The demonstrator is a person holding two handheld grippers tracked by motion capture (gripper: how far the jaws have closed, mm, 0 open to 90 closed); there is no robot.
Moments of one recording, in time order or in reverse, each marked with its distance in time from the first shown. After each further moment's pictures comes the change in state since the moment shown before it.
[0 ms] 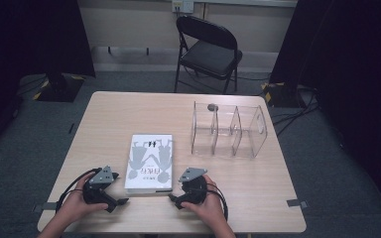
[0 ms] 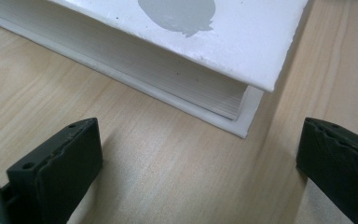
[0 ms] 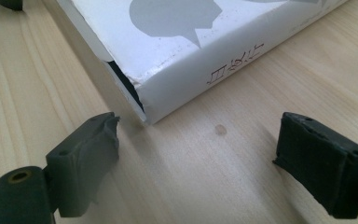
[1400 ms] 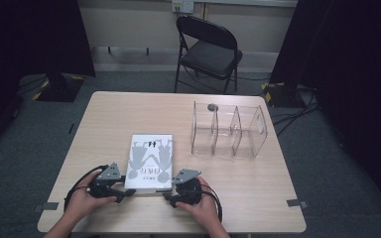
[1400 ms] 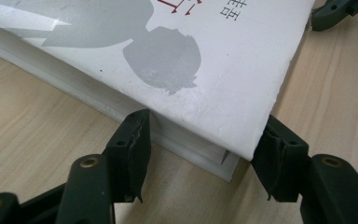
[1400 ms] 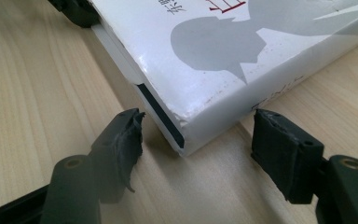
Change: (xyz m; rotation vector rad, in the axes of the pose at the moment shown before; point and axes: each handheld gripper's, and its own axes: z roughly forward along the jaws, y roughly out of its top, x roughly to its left) left arm -0.007 0.023 0.006 0.038 0.007 -0.004; right arm 0.014 0.009 0.008 -0.034 0.031 -0.028
